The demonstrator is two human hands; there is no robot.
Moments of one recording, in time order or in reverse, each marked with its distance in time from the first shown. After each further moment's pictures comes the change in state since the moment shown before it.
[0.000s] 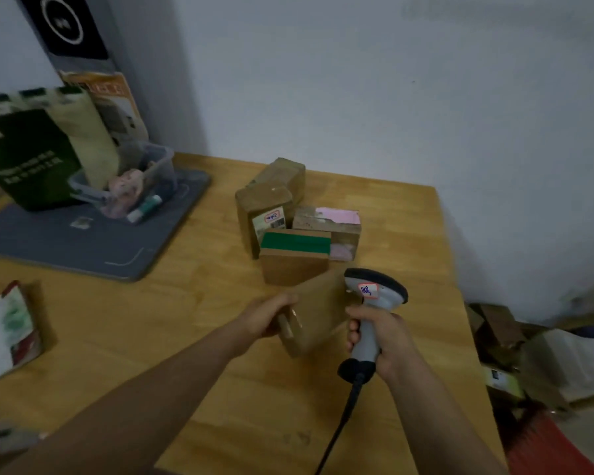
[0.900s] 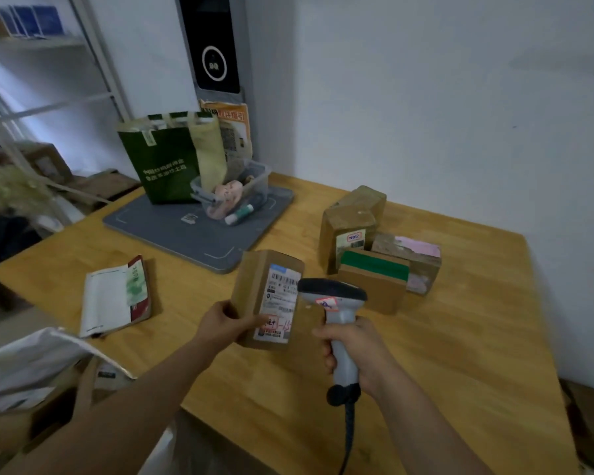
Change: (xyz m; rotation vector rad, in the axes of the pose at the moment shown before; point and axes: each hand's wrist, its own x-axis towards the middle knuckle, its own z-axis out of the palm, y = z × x) left_hand -0.076 -0.074 -0.152 0.010 0.490 0.132; right_hand -0.053 0.040 0.117 -0.431 -0.421 -0.051
